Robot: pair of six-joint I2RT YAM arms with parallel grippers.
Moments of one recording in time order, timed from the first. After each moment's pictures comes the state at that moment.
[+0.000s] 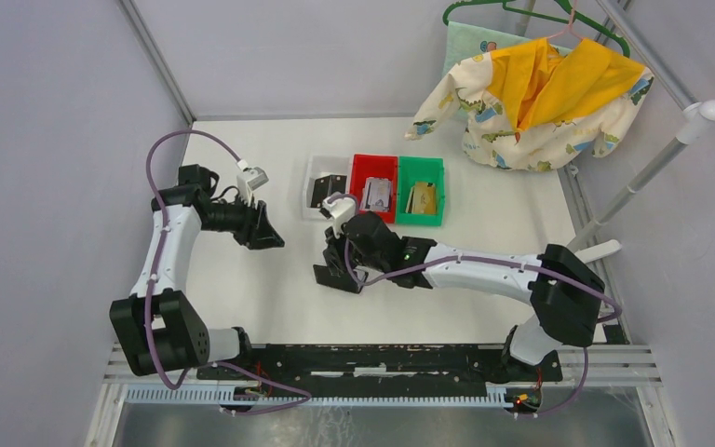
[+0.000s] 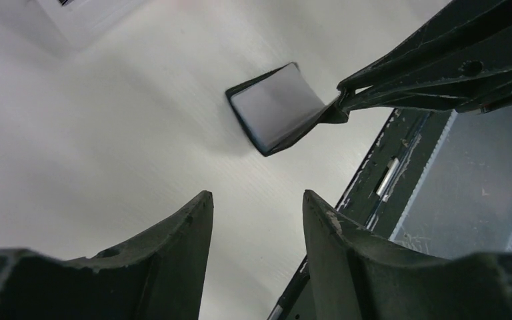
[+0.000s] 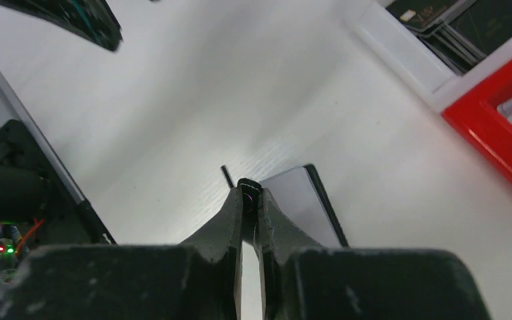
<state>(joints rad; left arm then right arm) 0.17 1.32 1.08 -1.10 0.92 0.70 1.10 1.60 1.05 0.02 0.16 0.31</state>
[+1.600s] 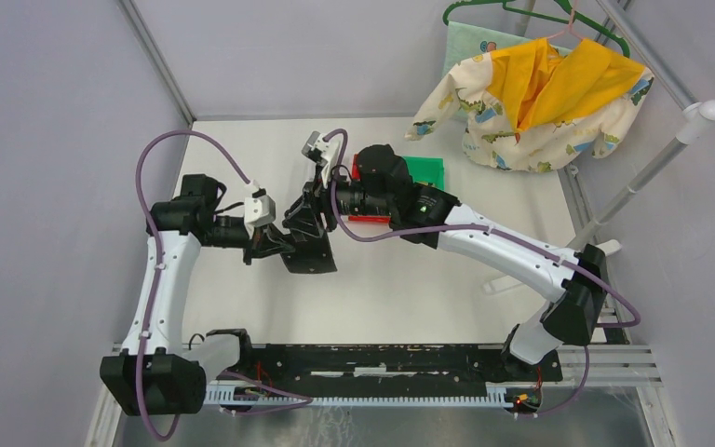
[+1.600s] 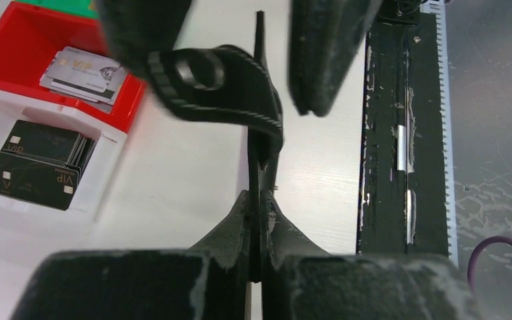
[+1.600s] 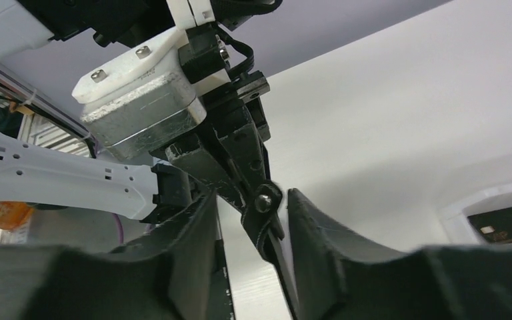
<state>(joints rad) 0.05 1.10 1.12 -1.34 1.17 1.28 1.00 1.59 1.53 -0.12 -0.39 0.25</state>
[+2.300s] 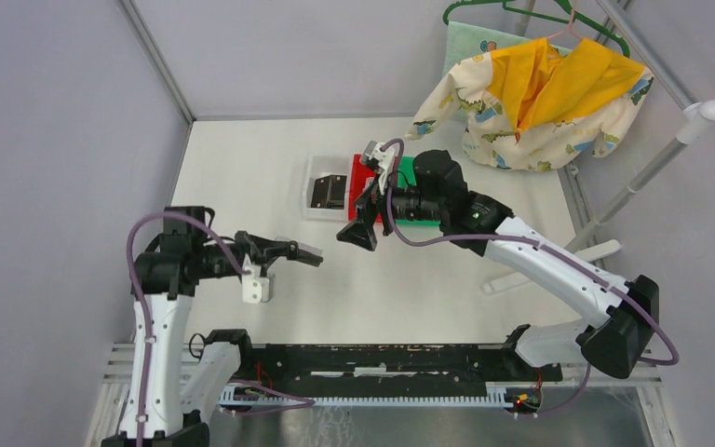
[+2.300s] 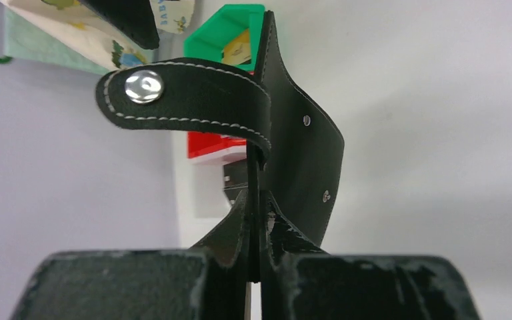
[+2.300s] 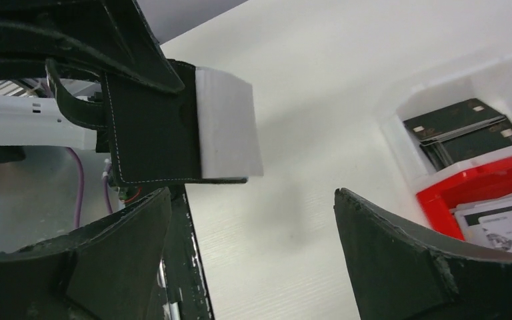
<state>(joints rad) 0.02 0.83 1.09 -1.29 1.08 1.80 0.82 1.33 1.25 -0.23 -0.49 0.09</state>
